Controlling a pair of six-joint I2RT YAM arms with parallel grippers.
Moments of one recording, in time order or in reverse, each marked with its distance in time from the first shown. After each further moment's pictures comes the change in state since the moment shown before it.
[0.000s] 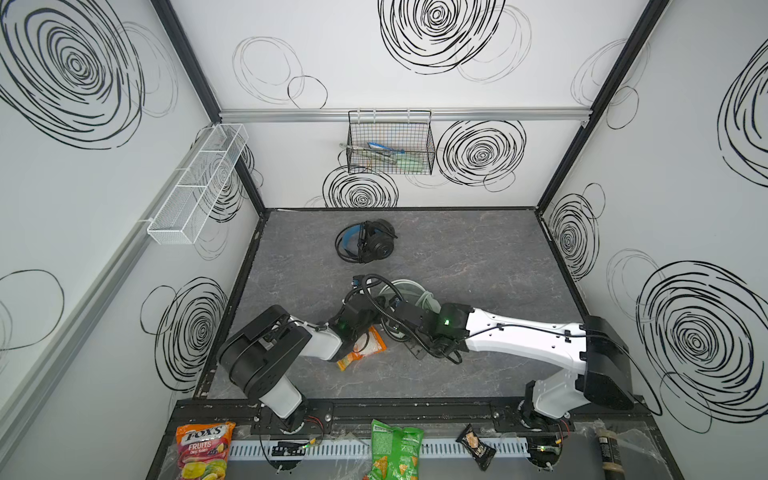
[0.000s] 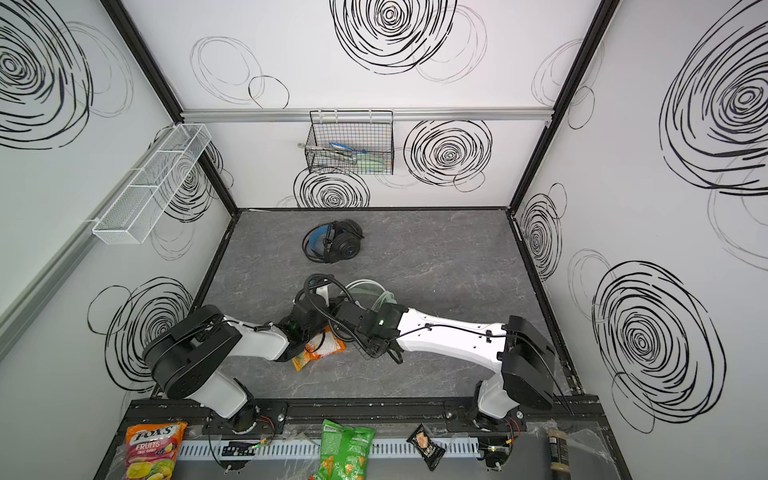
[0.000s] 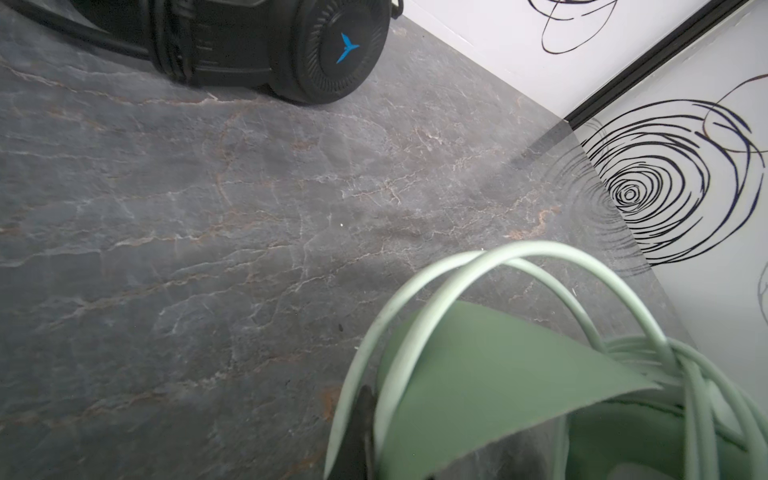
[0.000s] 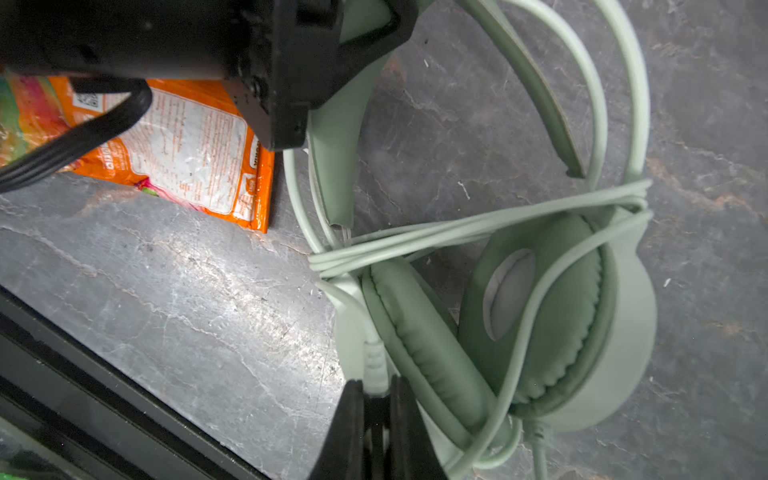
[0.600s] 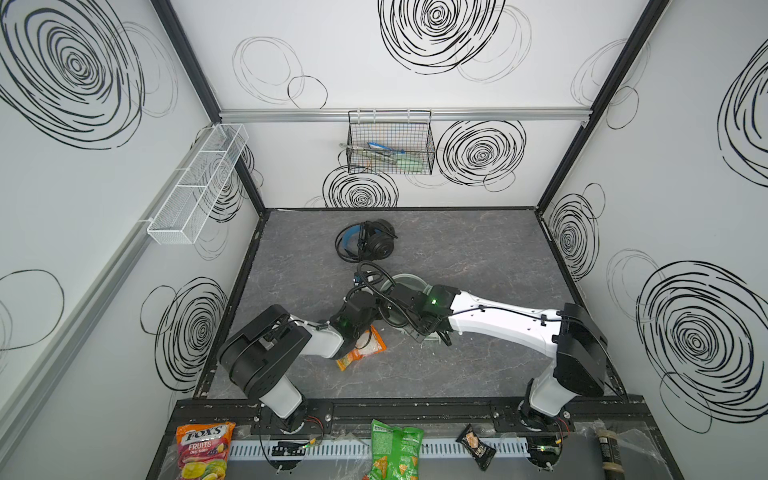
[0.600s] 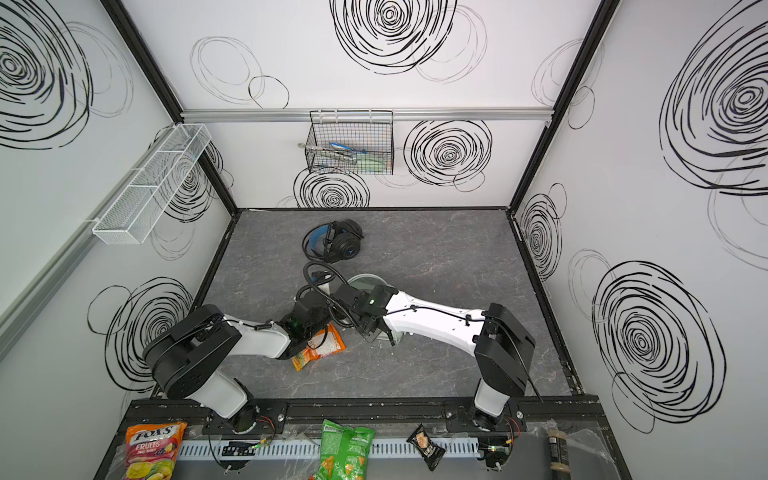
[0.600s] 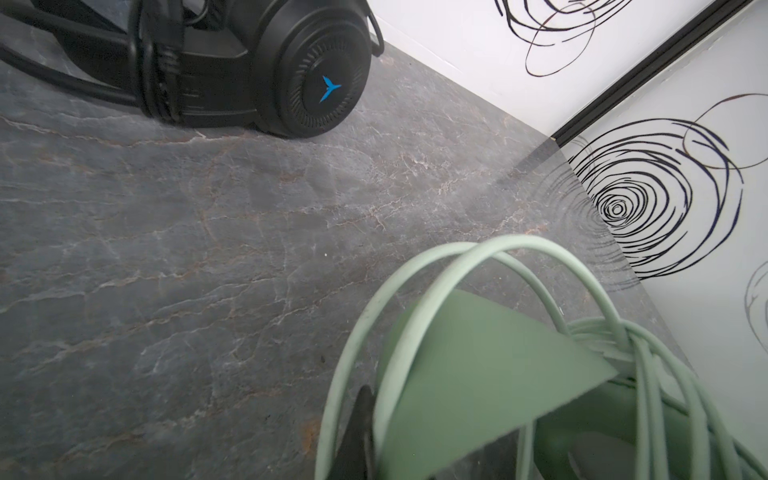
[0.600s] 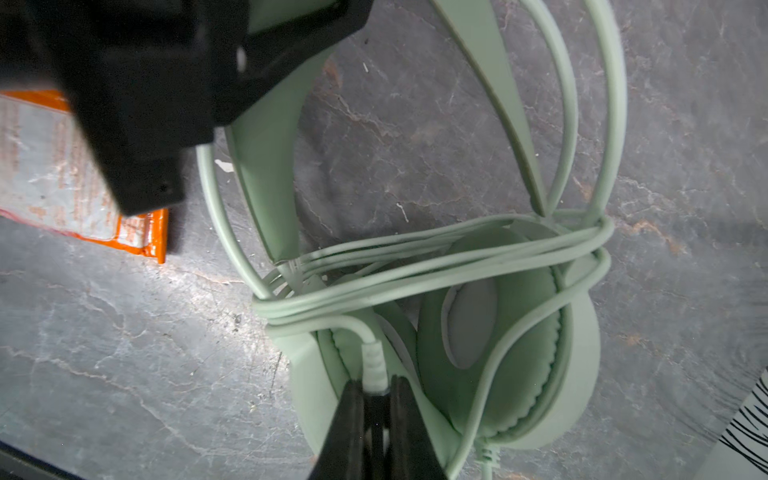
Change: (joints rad) left arm -0.006 0.000 0.027 0.016 -0.020 0.011; right arm -0.114 0.134 0.111 -0.066 0.056 -0.150
